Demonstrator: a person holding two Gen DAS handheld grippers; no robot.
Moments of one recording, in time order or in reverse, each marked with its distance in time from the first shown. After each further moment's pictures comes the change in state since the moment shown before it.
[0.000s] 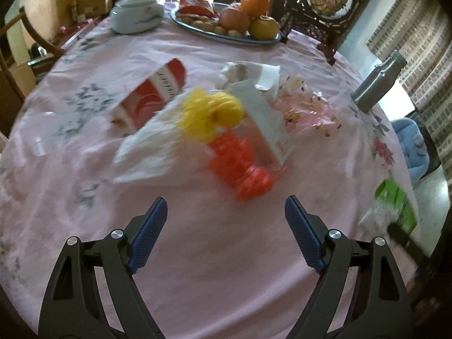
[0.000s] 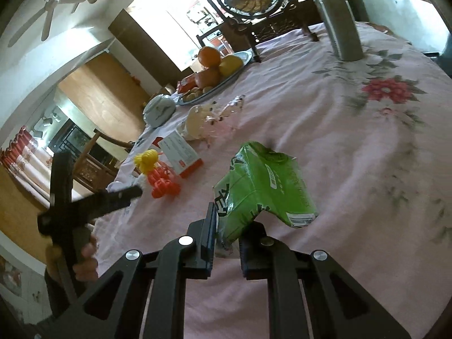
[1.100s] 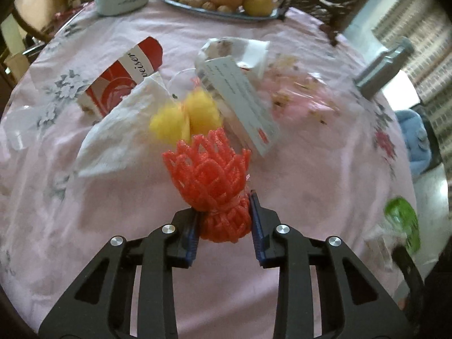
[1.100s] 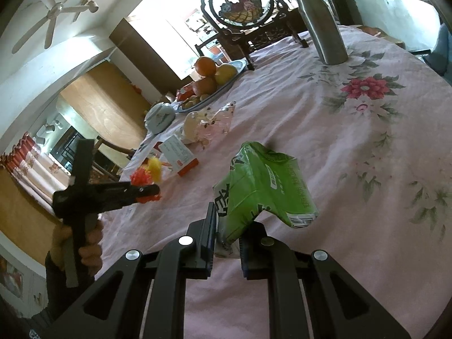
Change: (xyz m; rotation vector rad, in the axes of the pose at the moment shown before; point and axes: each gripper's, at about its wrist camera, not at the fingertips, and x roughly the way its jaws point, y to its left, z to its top) left arm 0.014 -0.025 0.000 -0.001 0.102 -0.003; right arm -0.032 -0.012 -0.019 0.009 -0.044 0.015
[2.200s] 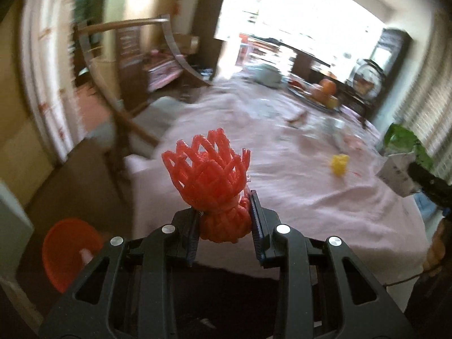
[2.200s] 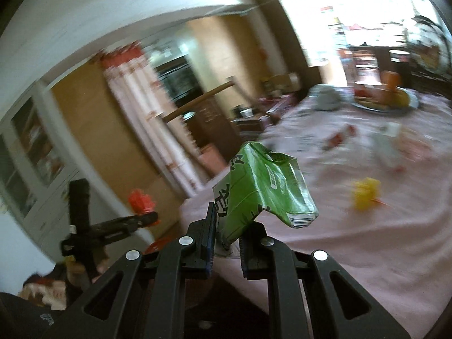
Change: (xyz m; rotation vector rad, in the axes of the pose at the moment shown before) left arm -0.246 0.215 -0.287 -0.256 -0.490 0.189; right arm -0.018 0.283 -0.102 -0.522 0.135 0.422
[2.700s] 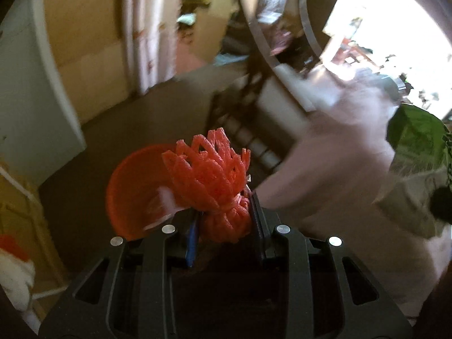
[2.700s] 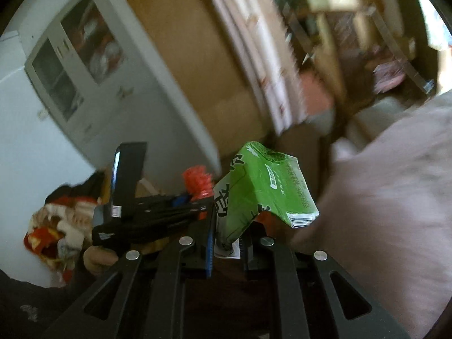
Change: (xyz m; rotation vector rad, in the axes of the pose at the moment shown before) left arm 0.009 0.201 -0.085 -0.354 0.146 0.340; right arm 0.251 0.194 -0.069 -0.274 0.496 0.380
